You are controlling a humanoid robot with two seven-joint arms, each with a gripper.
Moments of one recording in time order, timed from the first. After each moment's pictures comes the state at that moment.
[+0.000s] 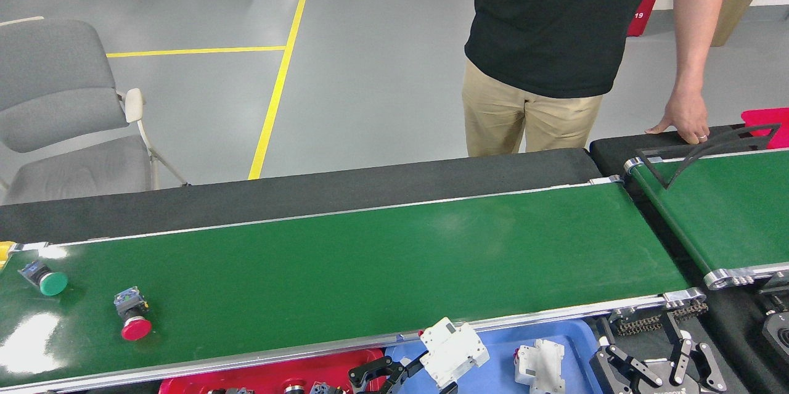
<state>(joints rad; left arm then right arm) 0.18 -0.06 -0.37 -1.75 -1.61 -0.52 -0.07 0.31 -0.12 -0.14 -1.74 1.27 -0.15 -0.16</state>
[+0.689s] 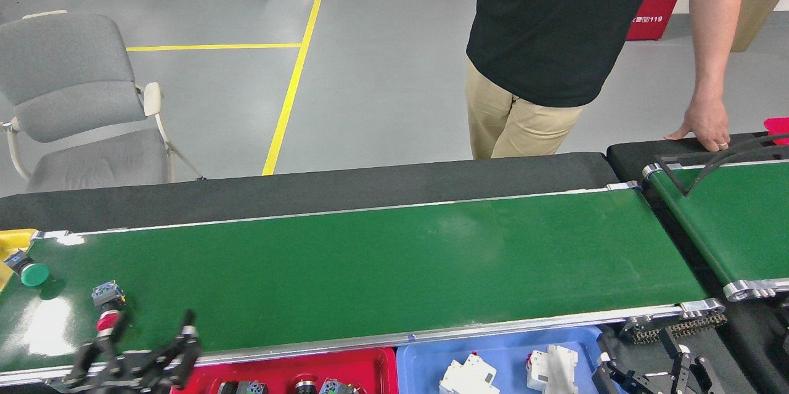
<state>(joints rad) 0.19 0.05 0.56 -1.62 -1.53 -0.40 -0.08 0.33 -0.12 -0.15 -1.74 1.27 -0.23 -0.08</state>
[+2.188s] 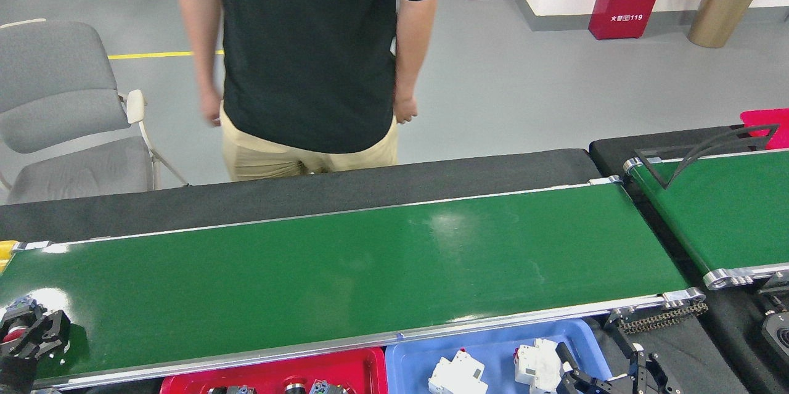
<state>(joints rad) -0.21 0.34 0.52 -0.89 -1.50 -0.28 0.03 0.32 -0.07 -0.11 -1.75 1.27 -0.34 -0.05</state>
